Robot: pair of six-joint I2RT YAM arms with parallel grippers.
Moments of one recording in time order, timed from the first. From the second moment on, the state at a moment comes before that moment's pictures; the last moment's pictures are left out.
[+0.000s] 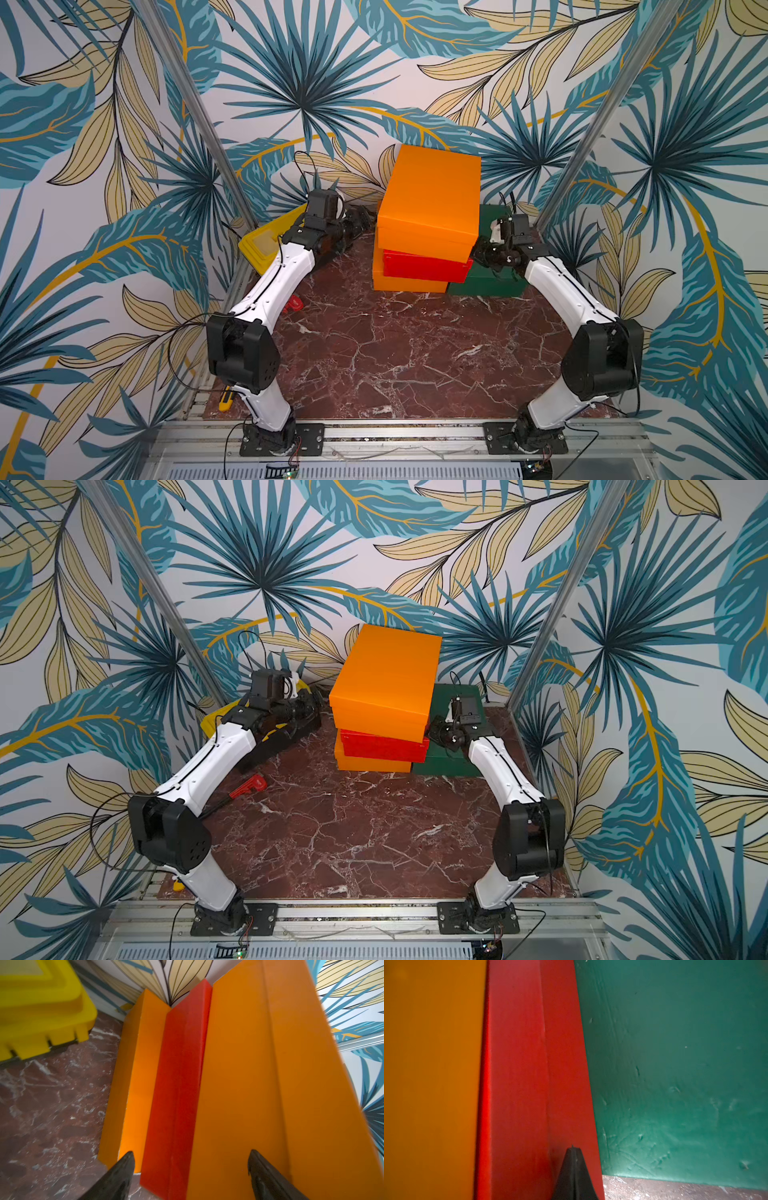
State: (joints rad) left arm -0.24 1.68 1.58 -0.45 0.36 -0.83; right arm 0.07 1.64 1.39 -0.53 -0.23 0.61
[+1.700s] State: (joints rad) left arm -0.21 1.90 1.44 -0.35 0.35 -0.82; right arm 0.12 1.84 1.35 -0.31 -0.42 0.66
